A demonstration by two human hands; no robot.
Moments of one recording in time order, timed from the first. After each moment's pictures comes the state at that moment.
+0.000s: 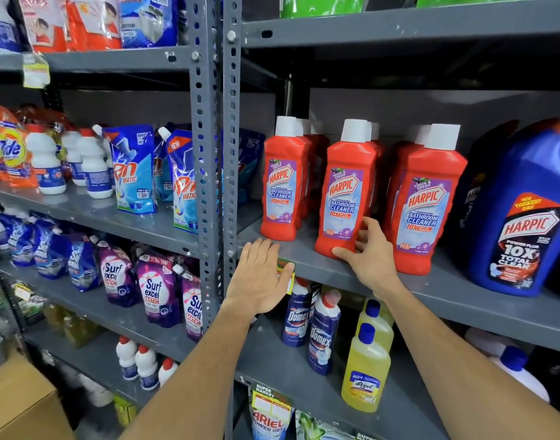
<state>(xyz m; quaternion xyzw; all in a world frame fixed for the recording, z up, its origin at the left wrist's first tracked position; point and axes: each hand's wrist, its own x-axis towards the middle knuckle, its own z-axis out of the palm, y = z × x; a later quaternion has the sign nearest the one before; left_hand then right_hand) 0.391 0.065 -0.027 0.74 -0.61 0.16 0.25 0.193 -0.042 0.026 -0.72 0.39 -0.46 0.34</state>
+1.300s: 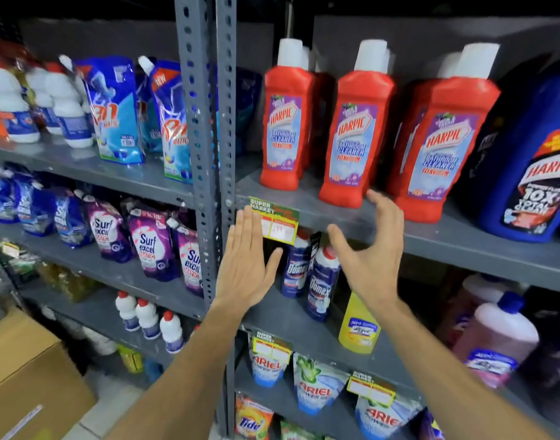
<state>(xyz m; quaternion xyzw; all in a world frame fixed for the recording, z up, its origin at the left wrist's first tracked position) 0.397 0.093 -0.108 0.73 -0.58 0.21 0.29 0.188 0.035 -0.036 -0.72 0.29 -0.62 0.13</state>
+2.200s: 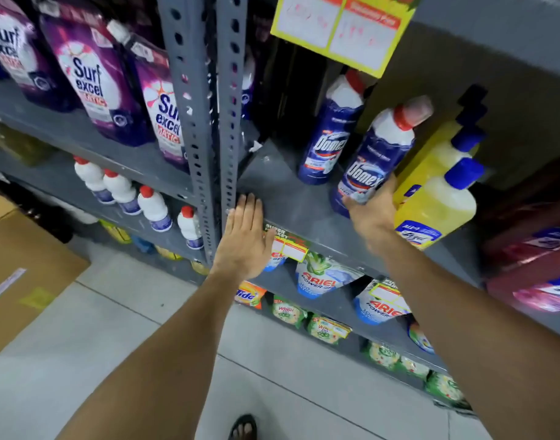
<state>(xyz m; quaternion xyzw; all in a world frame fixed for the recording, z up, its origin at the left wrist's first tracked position) 0.418 0.087 -0.360 0.80 -0.57 -0.07 0.15 0.242 -0.056 -0.273 -0.63 0.60 -0.35 0.35</state>
